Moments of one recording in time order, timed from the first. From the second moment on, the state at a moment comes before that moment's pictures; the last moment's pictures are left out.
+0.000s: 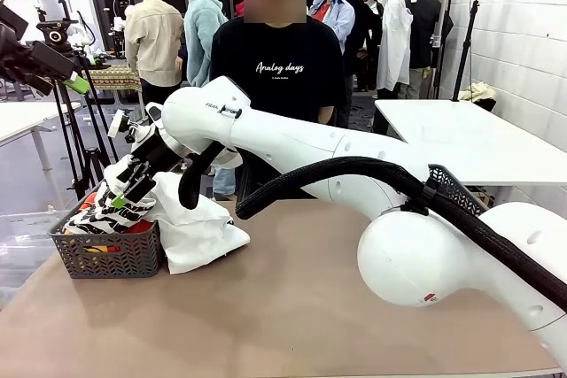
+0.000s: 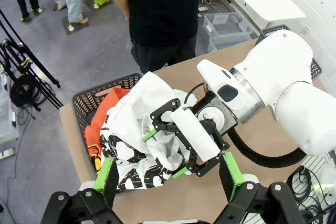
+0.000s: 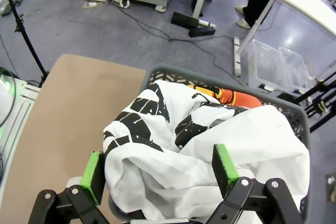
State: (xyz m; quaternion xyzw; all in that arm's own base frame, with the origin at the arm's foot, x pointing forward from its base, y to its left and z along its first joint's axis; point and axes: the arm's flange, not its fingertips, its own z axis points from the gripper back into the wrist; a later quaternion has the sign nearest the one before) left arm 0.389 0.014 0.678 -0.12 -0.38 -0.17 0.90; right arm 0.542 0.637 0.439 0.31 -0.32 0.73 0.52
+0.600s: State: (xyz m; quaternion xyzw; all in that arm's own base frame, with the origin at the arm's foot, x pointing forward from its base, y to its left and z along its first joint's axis) left arm 0.389 0.014 0.678 -0.12 -0.38 -0.17 0.90; right arm 0.547 0.629 0.465 0.30 -0.34 0.72 0.53
